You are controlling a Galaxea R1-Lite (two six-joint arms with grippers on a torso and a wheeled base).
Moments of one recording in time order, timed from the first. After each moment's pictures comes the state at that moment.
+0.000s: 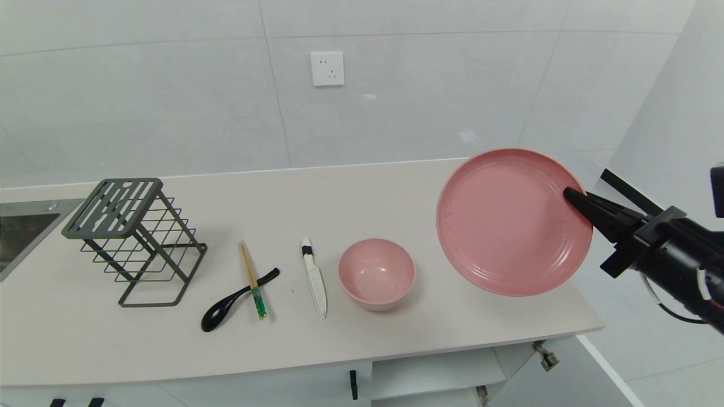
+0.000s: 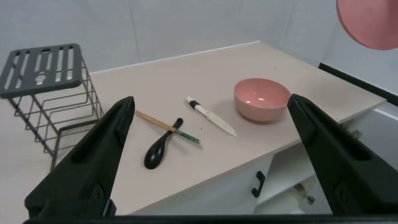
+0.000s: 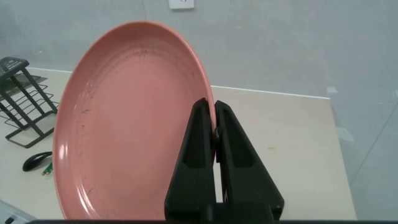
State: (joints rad) left arm -0.04 0.22 -0.12 -0.26 -0.35 -0.01; right arm 0.26 1.51 -0.22 -1.46 0.25 0.08
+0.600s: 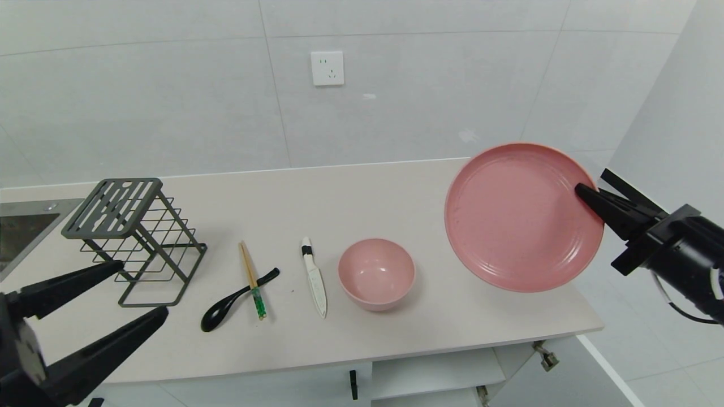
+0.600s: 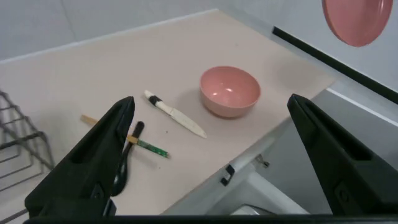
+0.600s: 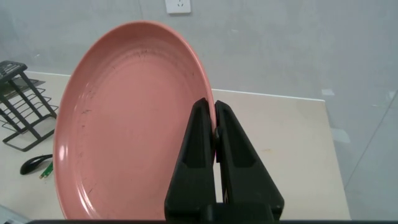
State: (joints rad) left arm -0.13 0.86 -0.26 -0.55 -0.50 -0.02; right arm 0.23 1.49 -0.21 -1.46 0.25 0.08
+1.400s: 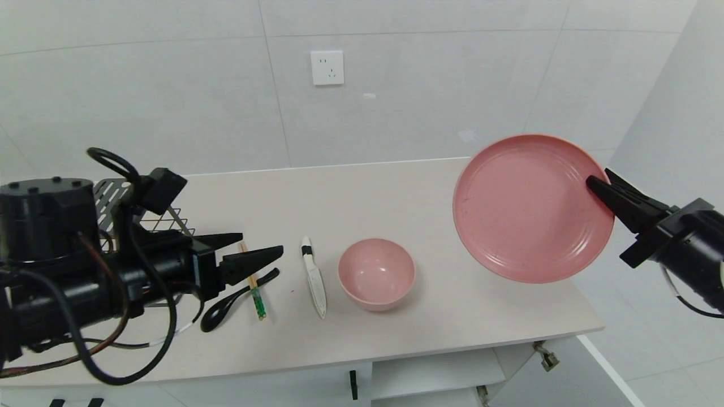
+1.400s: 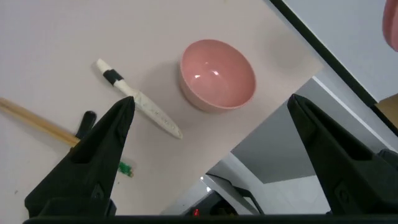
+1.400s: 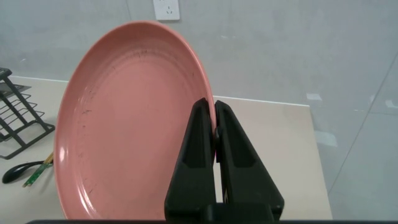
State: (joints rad) left arm -0.32 1.44 -0.55 -0.59 -0.42 -0.14; right arm 0.20 1.47 -0.23 -1.47 0.25 0.07
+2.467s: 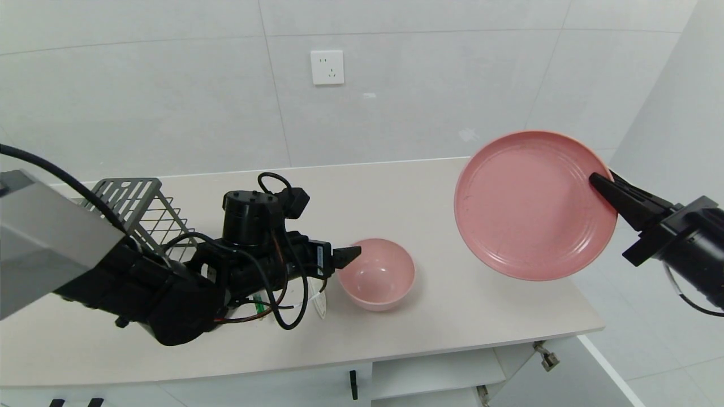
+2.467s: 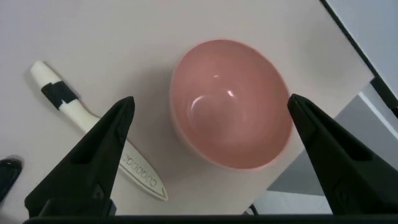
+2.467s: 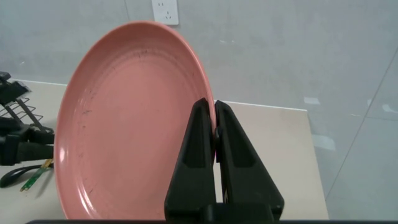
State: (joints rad) left arm -0.53 1.95 -0.81 -0.74 -0.15 -0.24; right arm 0.20 1.47 -0.23 -1.47 0.25 0.07
